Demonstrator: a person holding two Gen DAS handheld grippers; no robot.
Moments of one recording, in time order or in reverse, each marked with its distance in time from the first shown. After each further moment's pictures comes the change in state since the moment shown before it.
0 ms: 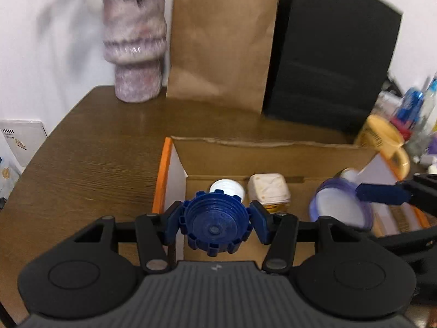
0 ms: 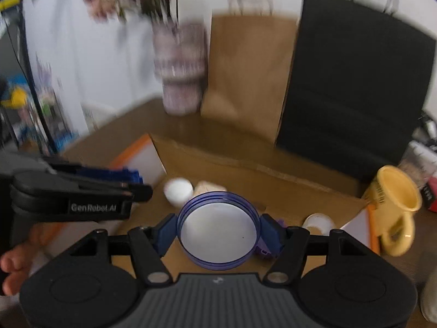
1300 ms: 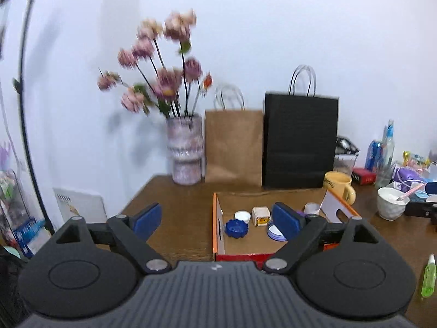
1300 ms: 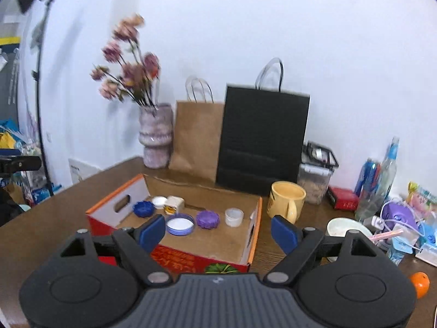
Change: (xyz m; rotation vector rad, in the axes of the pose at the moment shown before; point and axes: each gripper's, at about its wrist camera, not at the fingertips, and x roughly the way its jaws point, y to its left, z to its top) left arm -0.298 0.002 -0.151 0.052 -0.517 0.100; right arm -0.283 0.003 -0.179 0.049 -0.471 -0.163
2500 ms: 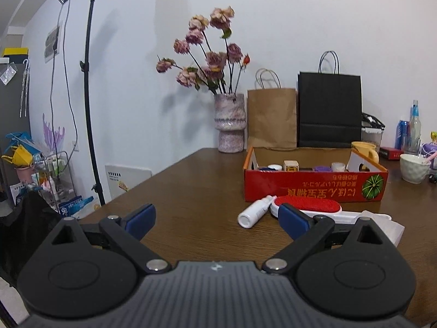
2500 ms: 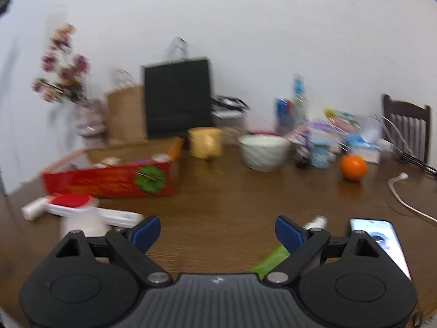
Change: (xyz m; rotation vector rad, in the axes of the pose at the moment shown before) left arm -0.082 -0.039 -0.139 -0.044 0.004 0.229; right arm -0.061 -0.059 -0.176 0.260 0.061 -0.326
